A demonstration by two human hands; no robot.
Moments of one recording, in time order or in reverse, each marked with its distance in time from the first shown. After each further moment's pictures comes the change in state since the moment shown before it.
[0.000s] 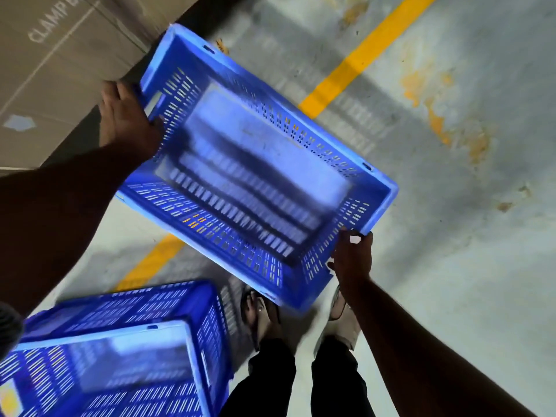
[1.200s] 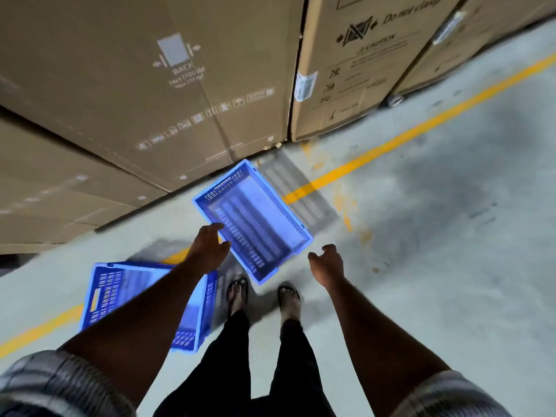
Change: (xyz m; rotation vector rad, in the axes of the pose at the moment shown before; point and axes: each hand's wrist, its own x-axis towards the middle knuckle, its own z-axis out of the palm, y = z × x) left_hand -0.341 0.189 -0.404 -0.407 -0.370 -0.327; right_hand -0.318 -0.239 -0.317 -0.629 -0.323 -0.413
